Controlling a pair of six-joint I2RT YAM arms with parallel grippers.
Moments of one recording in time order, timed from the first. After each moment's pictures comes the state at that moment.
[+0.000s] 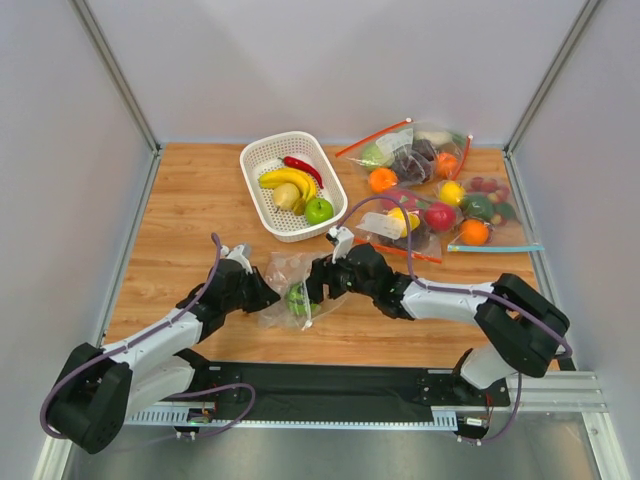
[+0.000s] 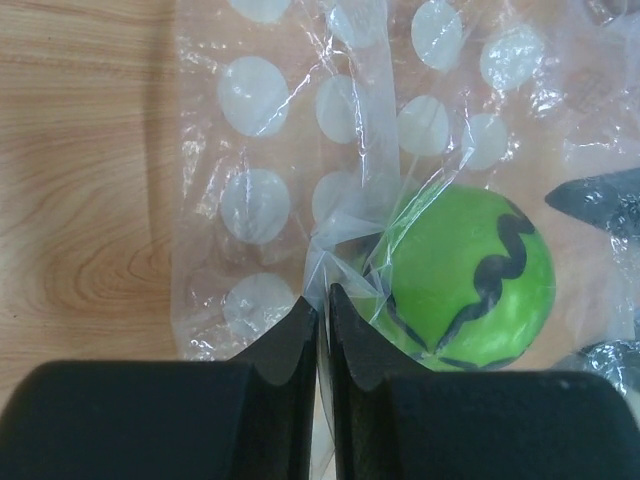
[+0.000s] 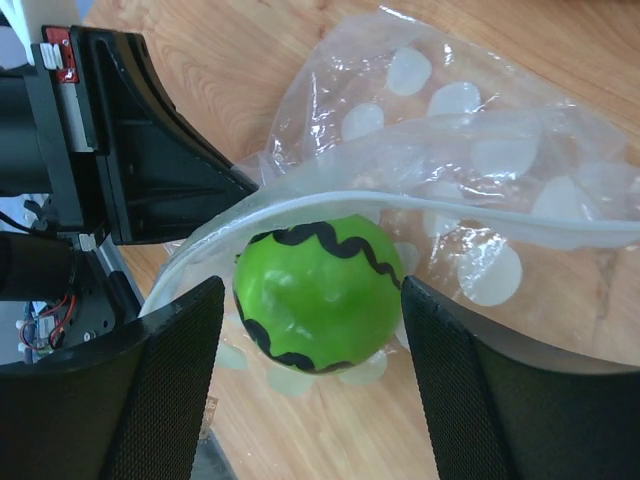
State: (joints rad) left arm -0.48 1.01 0.28 0.05 0.17 -0.75; right arm 0.88 1.51 0.65 0.44 -0.18 0.53
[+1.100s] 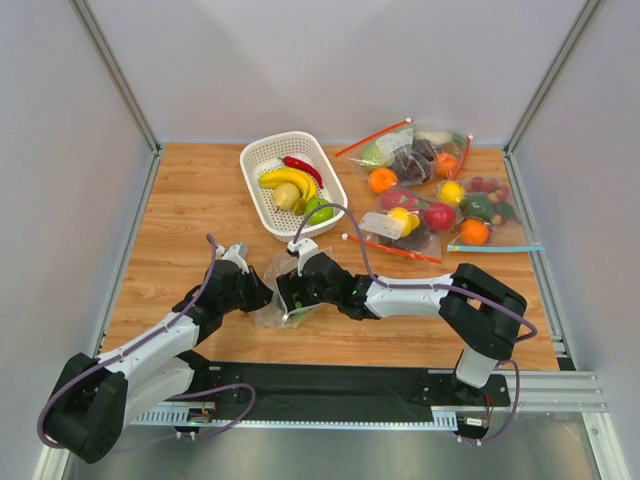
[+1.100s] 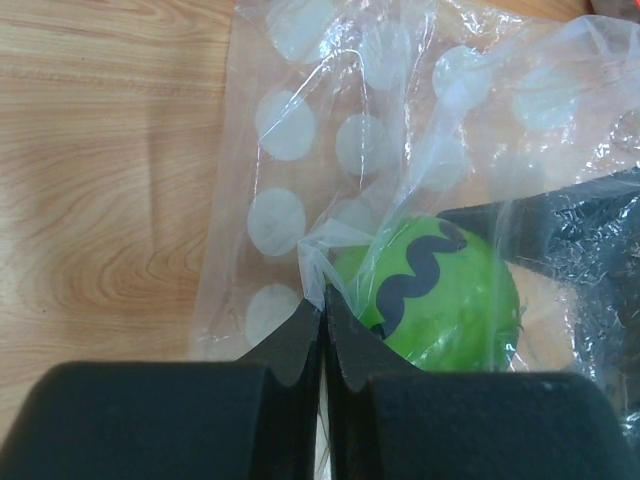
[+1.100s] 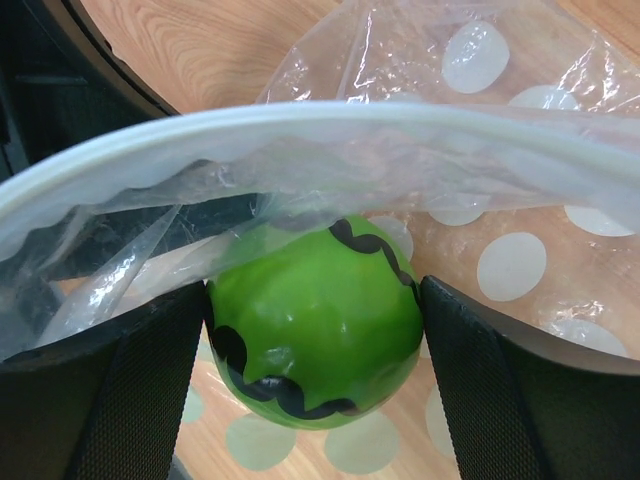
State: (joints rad) left arm -0.46 0.96 0.27 0.04 0.16 -0.74; right arm 1.06 1.72 0.89 0.22 0.02 0.46
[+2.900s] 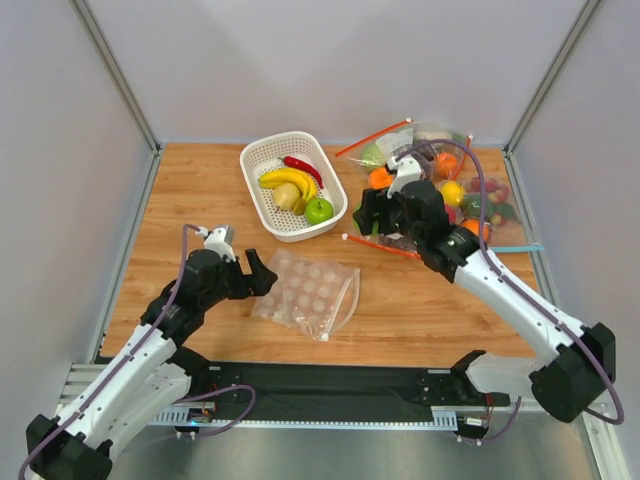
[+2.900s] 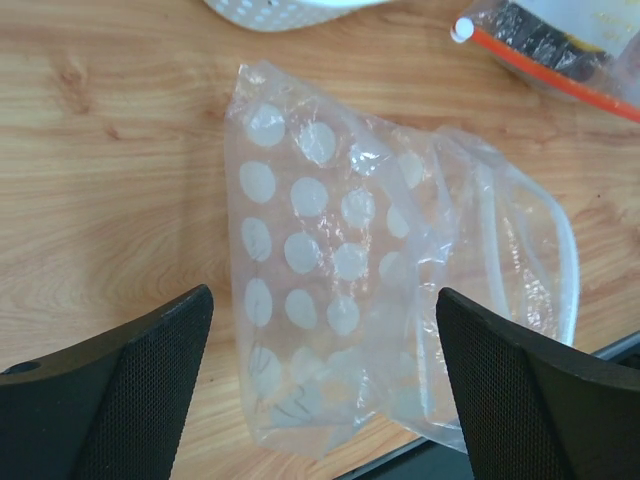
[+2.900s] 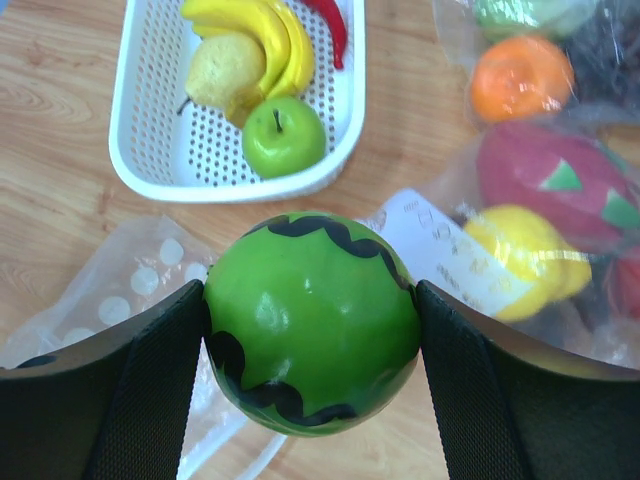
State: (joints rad) left arm -0.47 0.69 0.49 -0.36 0.07 -0.57; right arm 0.61 1.16 1.01 -0.27 0.13 0.27
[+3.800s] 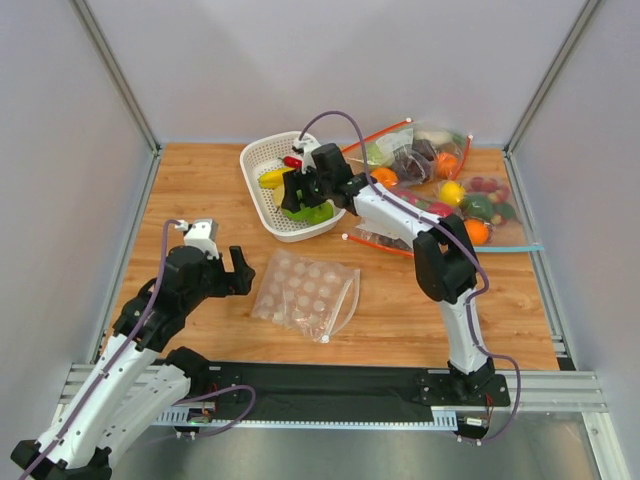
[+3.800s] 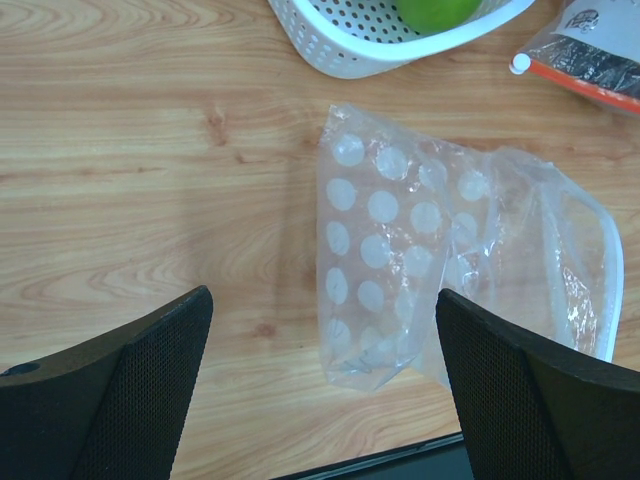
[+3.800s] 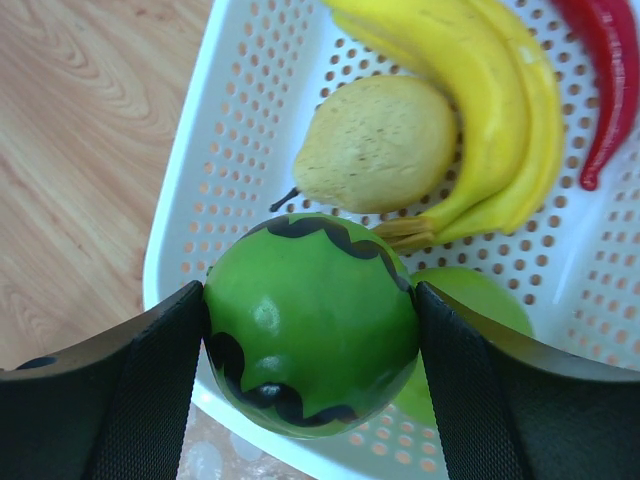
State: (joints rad) left arm -0.47 0.60 0.74 -0.70 -0.13 -0.42; right arm 0.63 2.16 1.83 -0.27 -0.20 0.20
